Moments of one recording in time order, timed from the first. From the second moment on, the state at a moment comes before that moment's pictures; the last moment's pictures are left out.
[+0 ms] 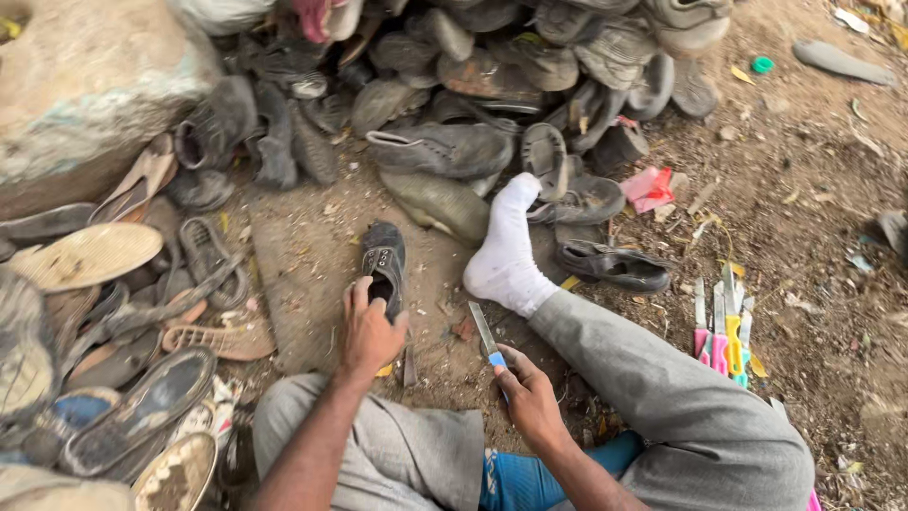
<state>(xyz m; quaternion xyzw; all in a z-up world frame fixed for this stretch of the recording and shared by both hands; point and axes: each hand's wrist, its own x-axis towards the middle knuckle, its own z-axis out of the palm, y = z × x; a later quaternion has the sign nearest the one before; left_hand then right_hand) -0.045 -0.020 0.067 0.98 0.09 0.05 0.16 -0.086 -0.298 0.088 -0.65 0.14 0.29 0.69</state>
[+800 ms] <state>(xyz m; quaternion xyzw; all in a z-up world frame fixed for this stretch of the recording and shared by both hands) -0.062 -0.073 0.023 0.98 -0.03 0.18 0.04 -0.115 -0.293 0.078 -0.82 0.00 0.15 0.55</state>
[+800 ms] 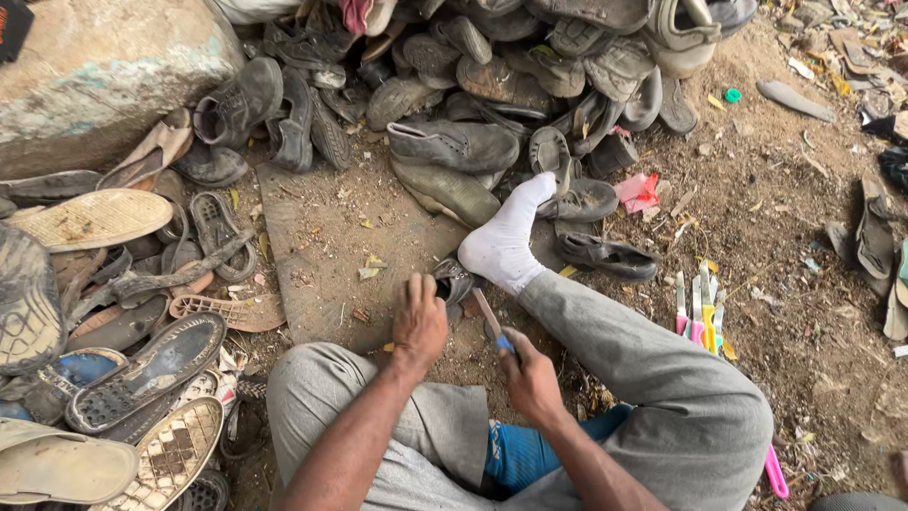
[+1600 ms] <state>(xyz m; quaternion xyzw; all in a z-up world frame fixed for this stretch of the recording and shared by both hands) -0.056 -0.044 0.007 0.95 -0.08 0.14 0.26 -0.092 -0.255 0.071 -0.95 -0.21 0.13 0.19</state>
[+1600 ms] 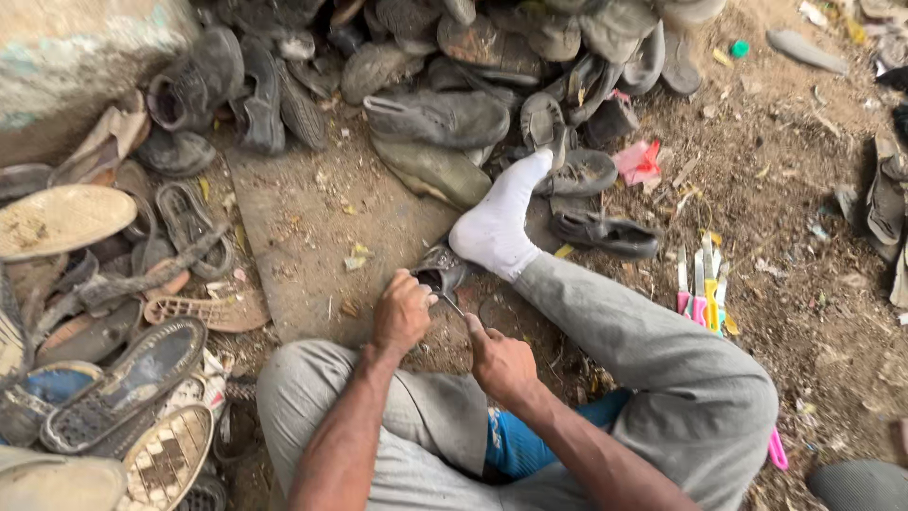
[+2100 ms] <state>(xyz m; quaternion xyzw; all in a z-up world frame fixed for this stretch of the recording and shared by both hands) -0.052 -0.043 0.011 0.91 0.01 0.16 0.37 -0.100 -0.233 0.028 -0.90 -0.10 0.15 0.40</state>
